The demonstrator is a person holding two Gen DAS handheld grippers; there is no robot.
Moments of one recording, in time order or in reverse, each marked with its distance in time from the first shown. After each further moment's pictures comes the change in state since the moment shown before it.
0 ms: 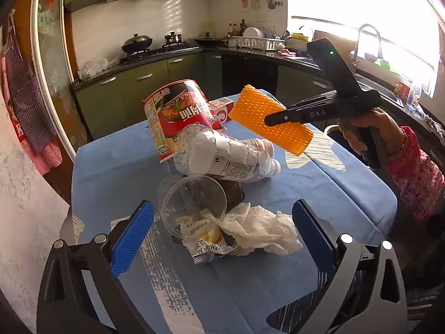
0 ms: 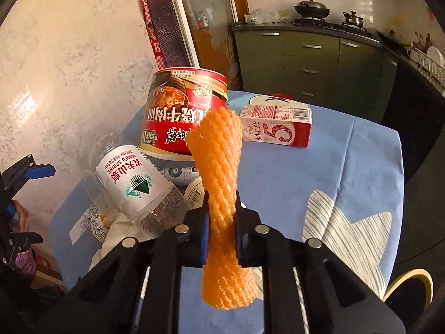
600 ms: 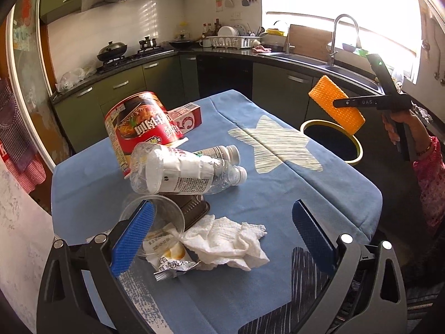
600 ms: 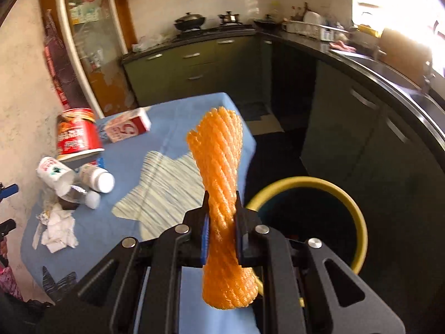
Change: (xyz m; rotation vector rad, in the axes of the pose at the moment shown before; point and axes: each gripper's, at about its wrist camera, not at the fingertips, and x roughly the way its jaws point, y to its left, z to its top) left arm 0.013 -0.041 0.017 0.086 0.002 -0.088; right arm -0.164 -0.119 -0.117 0.370 -0.094 -0.442
